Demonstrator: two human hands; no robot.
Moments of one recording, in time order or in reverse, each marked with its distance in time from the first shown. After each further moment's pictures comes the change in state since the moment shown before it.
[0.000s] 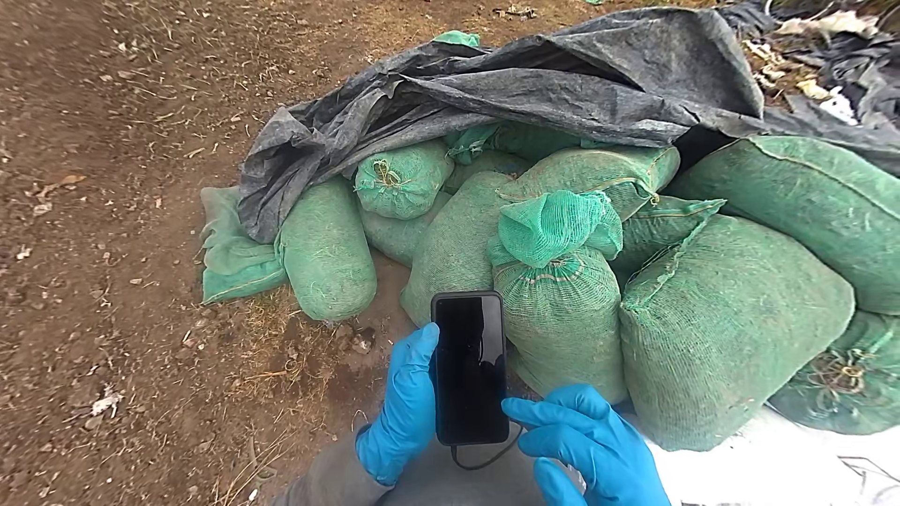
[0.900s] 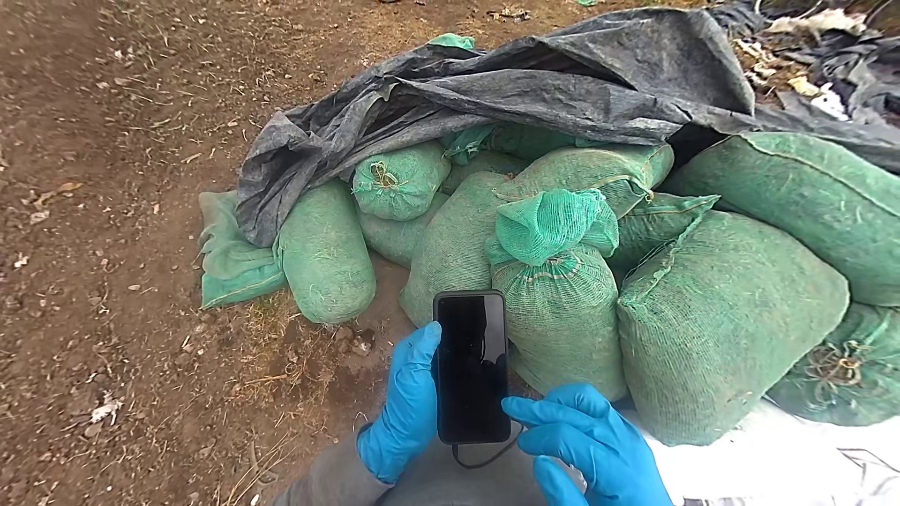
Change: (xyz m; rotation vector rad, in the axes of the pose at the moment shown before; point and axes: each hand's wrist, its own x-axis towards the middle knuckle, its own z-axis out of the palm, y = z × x) left_hand 0.000 -0.008 -0.007 0.026 -0.075 0.030; right_hand -0.006 -0.005 0.000 -0.015 0.019 -0.002
